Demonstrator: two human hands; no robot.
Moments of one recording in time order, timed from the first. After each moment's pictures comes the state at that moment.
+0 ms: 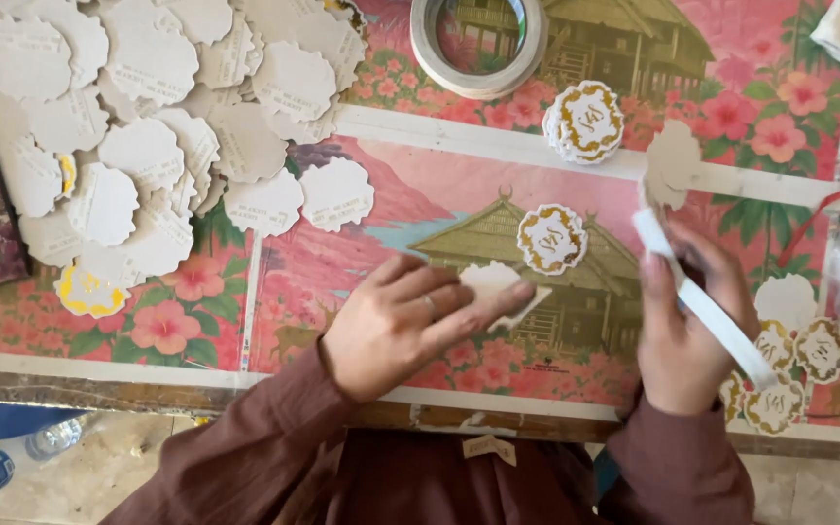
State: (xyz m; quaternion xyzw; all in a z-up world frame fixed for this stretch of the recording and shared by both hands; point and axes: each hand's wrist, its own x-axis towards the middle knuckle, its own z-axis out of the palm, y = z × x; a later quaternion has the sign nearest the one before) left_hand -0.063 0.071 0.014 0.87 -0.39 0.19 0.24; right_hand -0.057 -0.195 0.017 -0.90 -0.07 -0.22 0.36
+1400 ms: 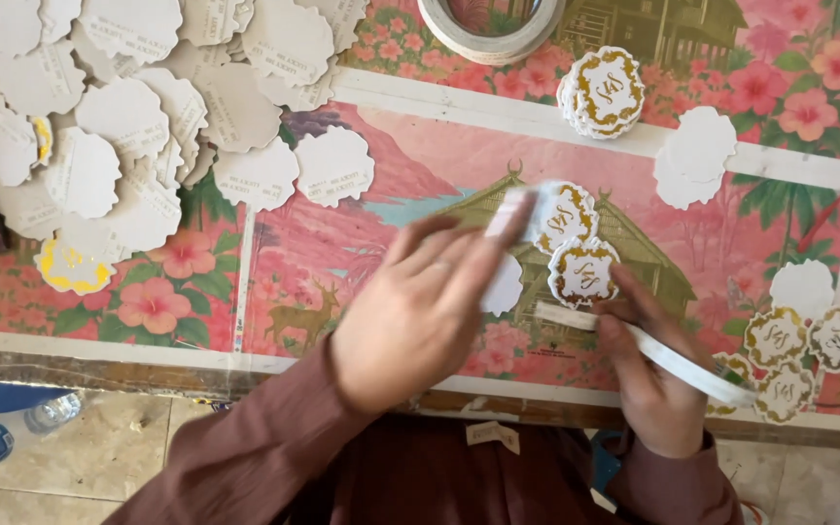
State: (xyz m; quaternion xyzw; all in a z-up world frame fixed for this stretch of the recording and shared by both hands) left_hand -0.070 0.044 0.017 0.88 -0.28 0.14 0.37; right_hand -0.106 -0.193 0.015 -0.89 0.00 0.00 0.45
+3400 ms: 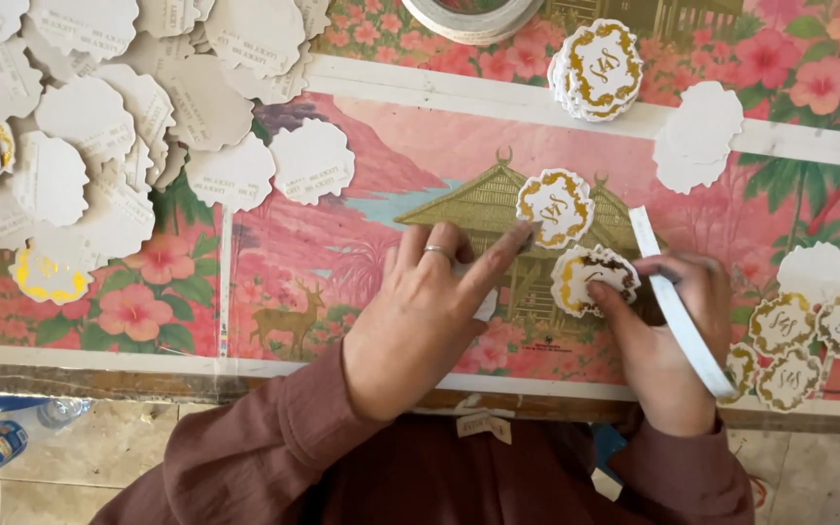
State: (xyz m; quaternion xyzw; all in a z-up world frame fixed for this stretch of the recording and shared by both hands) left_hand -0.073 0.026 0.006 0.93 -0.21 -0.03 0.30; right_hand -0.085 -0.207 0.005 -0.96 -0.05 -0.09 0.27
